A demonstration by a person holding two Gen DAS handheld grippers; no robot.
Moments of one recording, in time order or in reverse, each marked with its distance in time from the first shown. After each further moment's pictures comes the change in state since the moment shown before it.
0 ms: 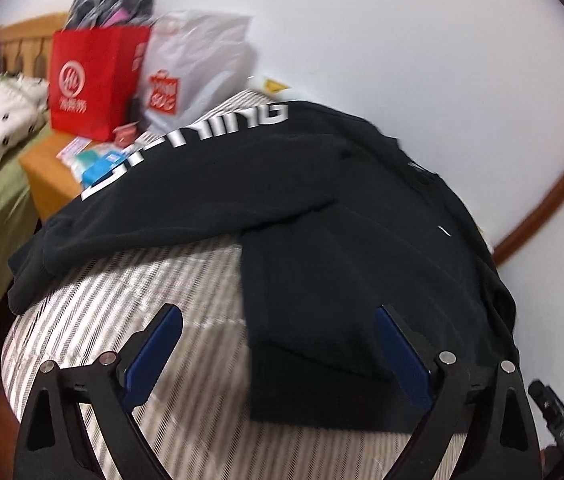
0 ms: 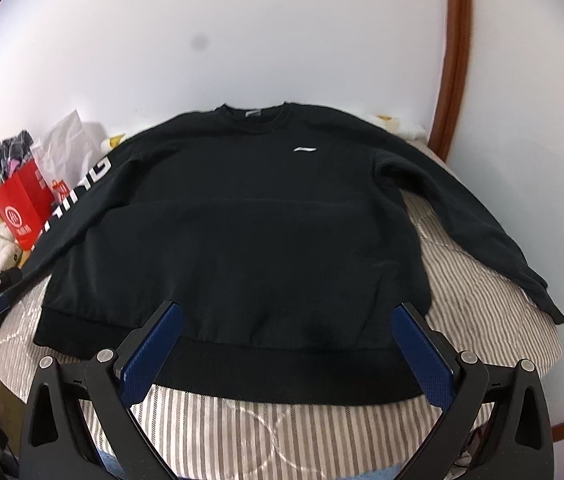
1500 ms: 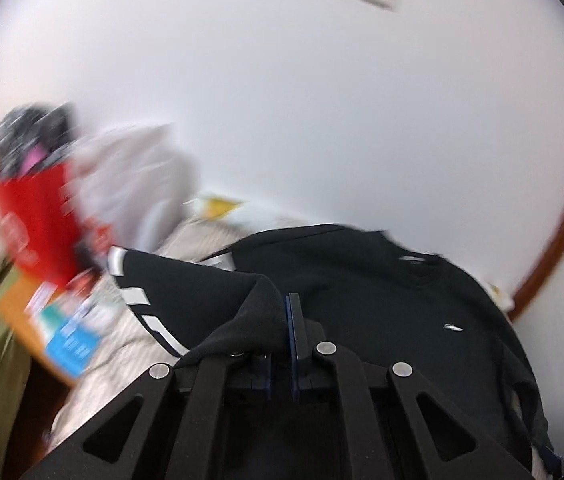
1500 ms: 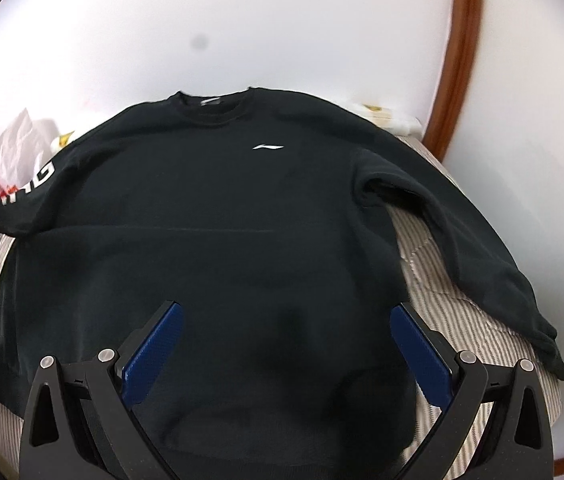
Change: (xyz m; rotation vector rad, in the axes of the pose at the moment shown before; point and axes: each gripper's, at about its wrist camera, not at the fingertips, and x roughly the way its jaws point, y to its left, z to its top) left arm 0.069 -0.139 0.162 0.245 -0.221 0.022; right arm 0.093 -0.062 0.053 0.028 0.056 -0.079
